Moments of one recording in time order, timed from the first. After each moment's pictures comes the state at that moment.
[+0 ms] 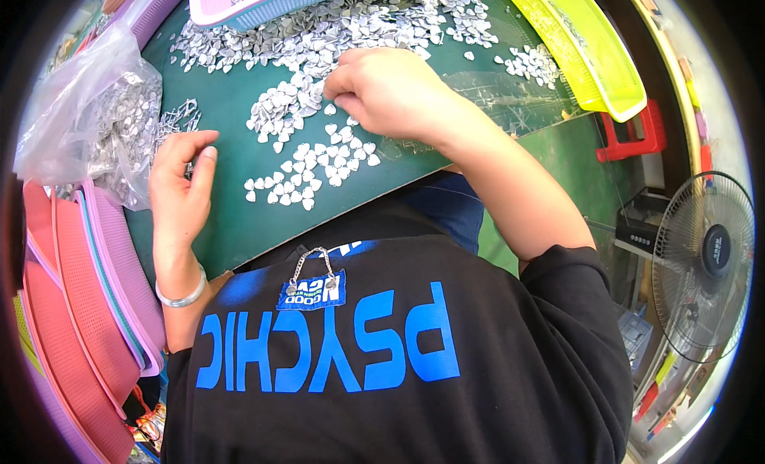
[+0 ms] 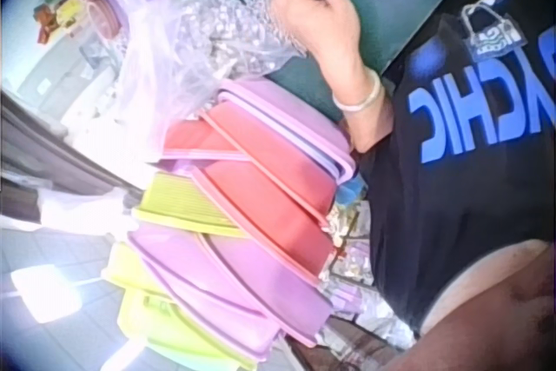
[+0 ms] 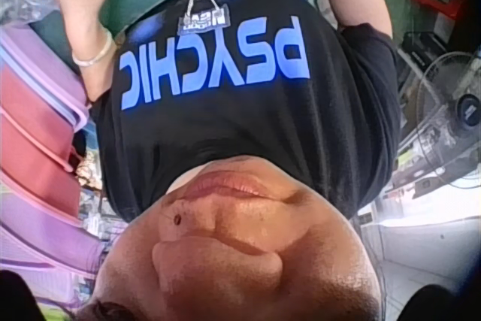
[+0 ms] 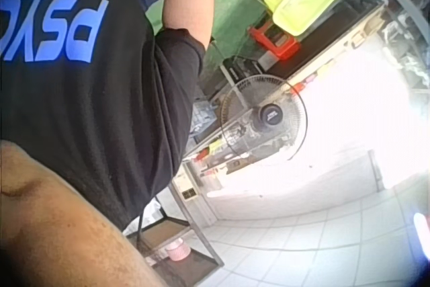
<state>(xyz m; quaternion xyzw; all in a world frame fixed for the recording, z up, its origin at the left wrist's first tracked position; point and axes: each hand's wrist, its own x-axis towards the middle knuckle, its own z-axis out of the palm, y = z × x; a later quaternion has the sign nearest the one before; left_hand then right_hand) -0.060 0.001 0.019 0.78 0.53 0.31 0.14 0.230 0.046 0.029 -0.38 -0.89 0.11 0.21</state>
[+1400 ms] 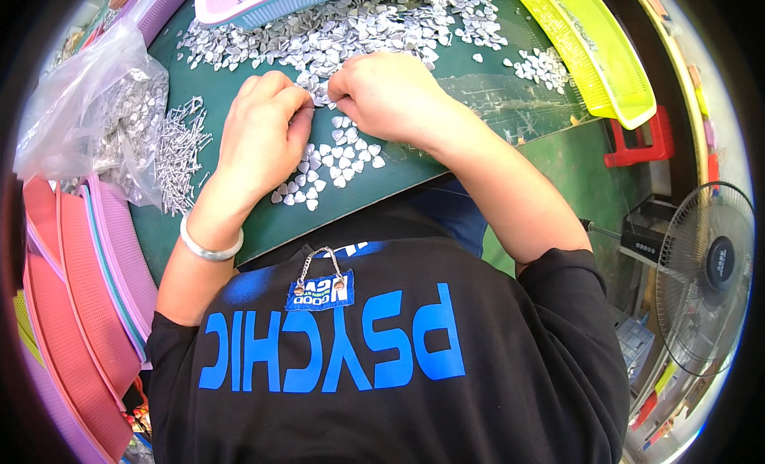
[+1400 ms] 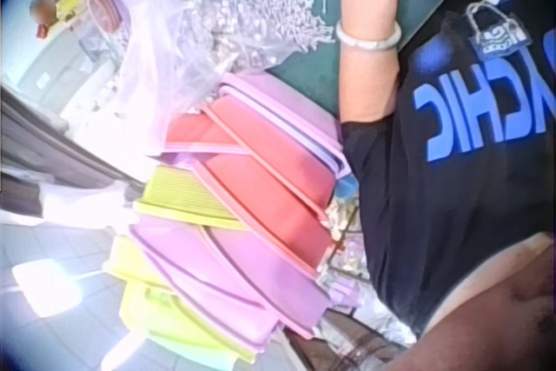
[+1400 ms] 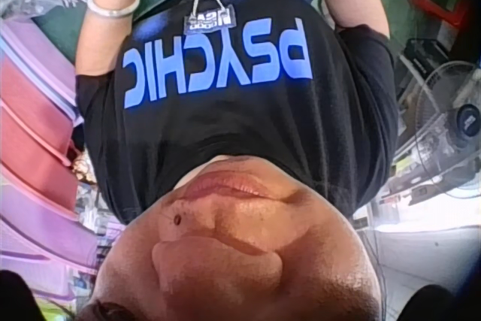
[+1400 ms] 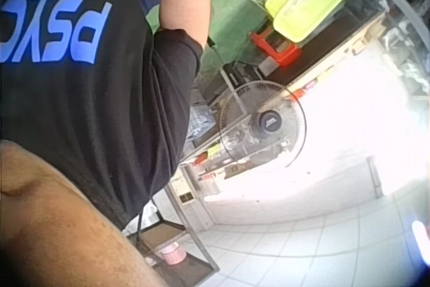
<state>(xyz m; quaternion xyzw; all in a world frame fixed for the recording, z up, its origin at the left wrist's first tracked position) 0.026 0.033 0.009 0.85 0.43 0.29 0.07 0.222 0.049 0.019 -0.45 -0.87 0.13 0.15</state>
